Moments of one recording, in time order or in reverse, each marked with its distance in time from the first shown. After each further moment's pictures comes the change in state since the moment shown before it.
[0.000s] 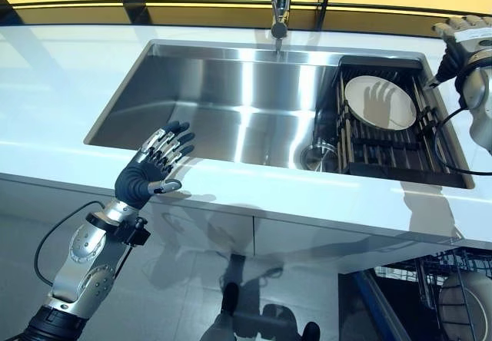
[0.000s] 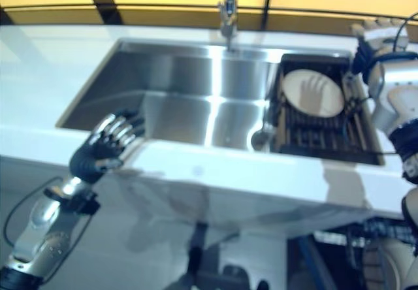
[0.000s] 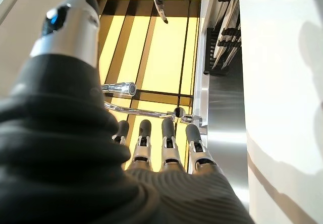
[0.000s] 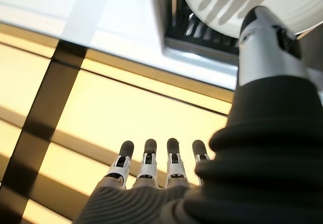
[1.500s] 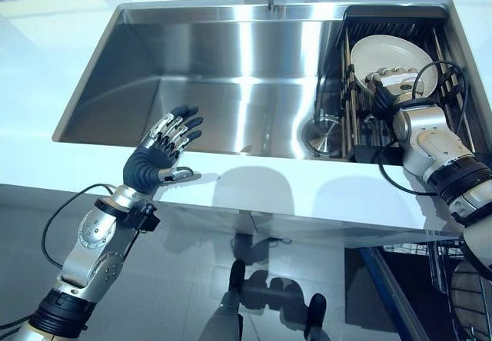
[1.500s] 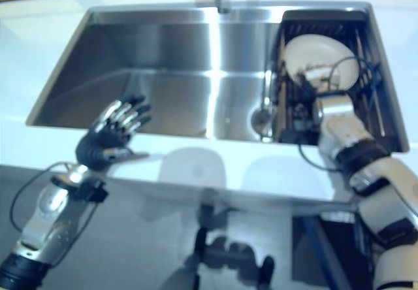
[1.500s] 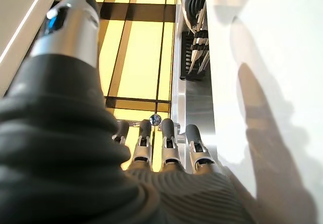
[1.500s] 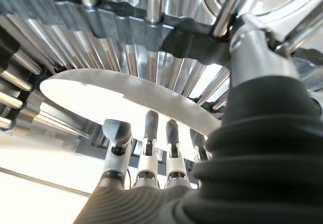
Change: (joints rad) left arm -0.108 0.000 -0.039 0.001 0.040 0.000 0.051; right arm 0.135 0.197 -0.037 -0.029 -0.101 0.054 -0.045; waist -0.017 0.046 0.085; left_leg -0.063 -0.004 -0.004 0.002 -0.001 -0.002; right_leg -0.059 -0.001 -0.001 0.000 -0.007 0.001
